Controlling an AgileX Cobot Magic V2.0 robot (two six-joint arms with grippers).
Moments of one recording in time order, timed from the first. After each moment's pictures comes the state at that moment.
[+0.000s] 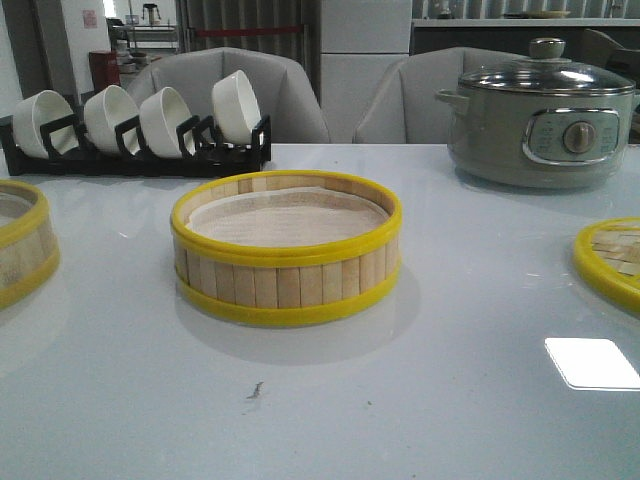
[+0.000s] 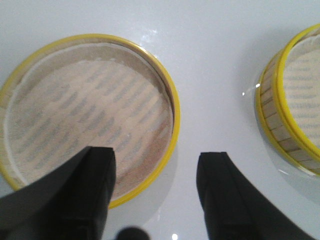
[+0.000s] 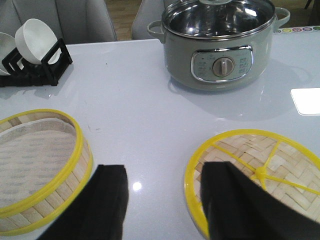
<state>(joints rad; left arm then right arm) -0.07 1.37 -1.22 -0.07 0.87 0.01 0.07 0.73 -0.60 0.04 0.25 0.16</state>
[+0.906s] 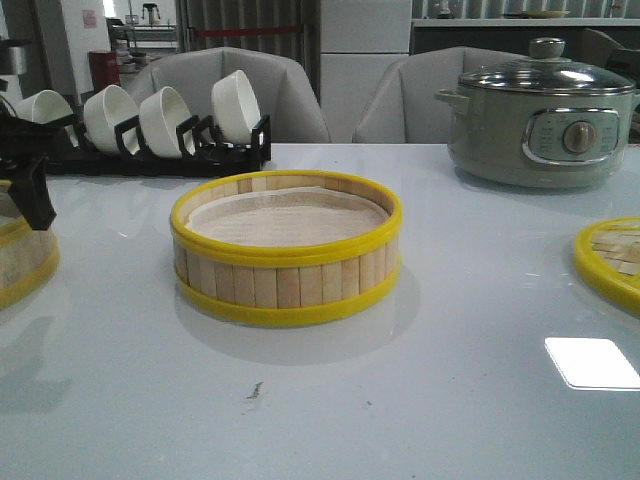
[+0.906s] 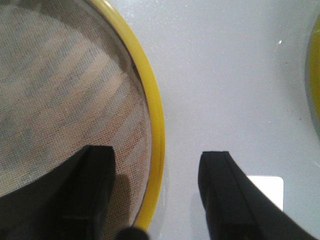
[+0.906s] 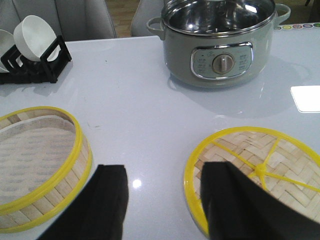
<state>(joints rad) -0.12 1.80 -1.23 -0.08 0.68 0.01 0.07 0.73 -0.60 0.04 0.26 0.16</state>
